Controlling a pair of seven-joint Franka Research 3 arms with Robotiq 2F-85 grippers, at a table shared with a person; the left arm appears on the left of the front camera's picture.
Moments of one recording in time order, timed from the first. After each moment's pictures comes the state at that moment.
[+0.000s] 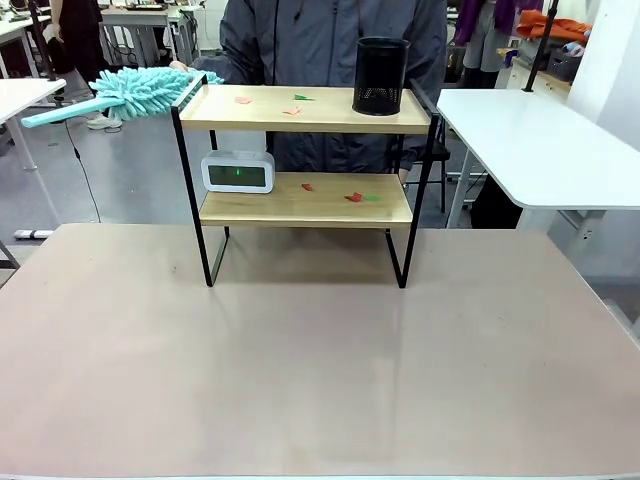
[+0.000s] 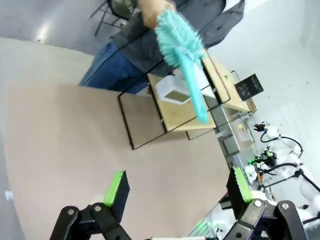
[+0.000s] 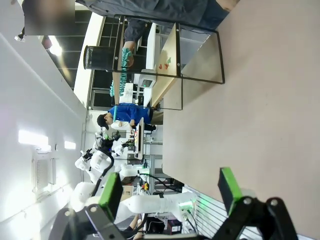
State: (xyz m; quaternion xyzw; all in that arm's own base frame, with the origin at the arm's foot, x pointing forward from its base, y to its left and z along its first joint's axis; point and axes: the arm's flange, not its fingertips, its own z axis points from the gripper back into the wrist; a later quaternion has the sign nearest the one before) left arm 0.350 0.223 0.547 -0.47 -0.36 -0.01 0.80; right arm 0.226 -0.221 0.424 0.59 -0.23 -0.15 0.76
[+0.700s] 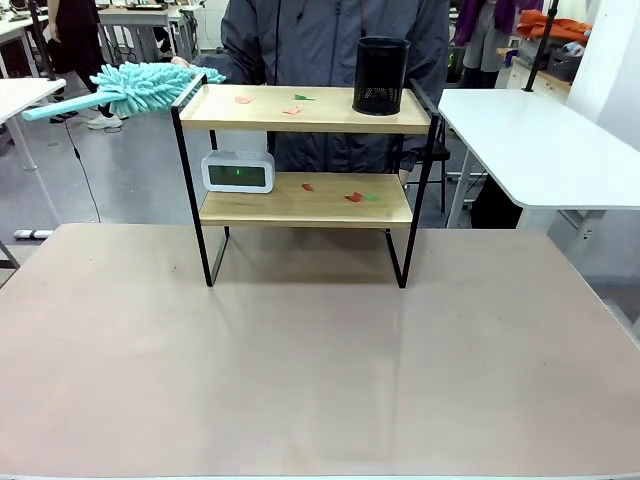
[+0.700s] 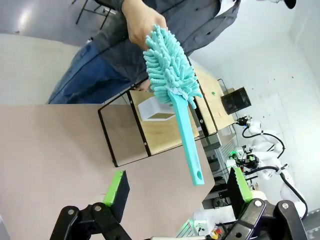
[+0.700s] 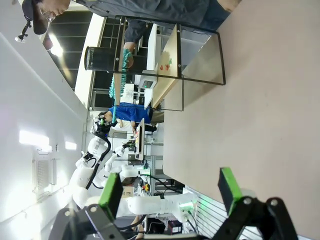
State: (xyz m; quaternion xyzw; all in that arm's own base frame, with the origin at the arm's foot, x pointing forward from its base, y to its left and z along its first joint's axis) left arm 0.447 0.216 0.576 -0.51 -0.32 -0.02 0.80; right arm 0.227 -0.222 0.424 0.59 -0.23 -0.15 0.76
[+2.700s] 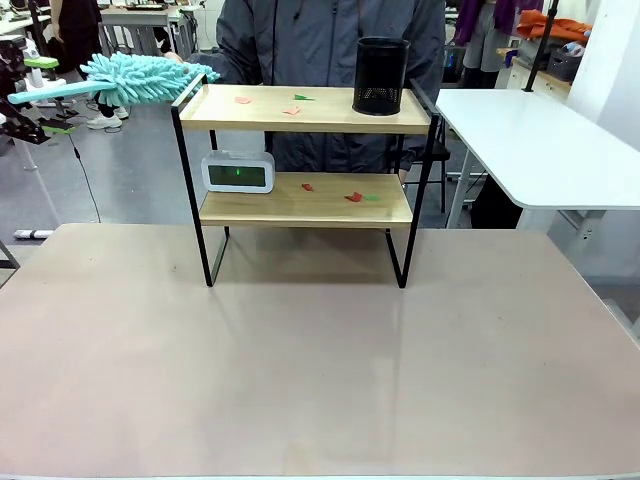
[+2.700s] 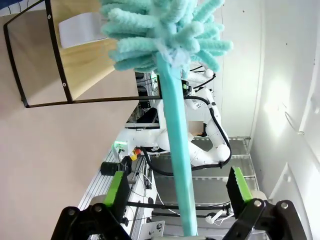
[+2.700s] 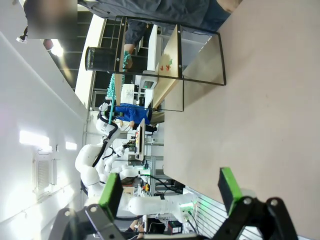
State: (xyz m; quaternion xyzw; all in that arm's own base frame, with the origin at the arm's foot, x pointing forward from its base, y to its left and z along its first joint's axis) left arm 0.560 0.110 0.527 -0.66 0.02 -0.08 0.75; right arm 0.227 -0.222 0.425 0.59 -0.23 -0.15 0.76
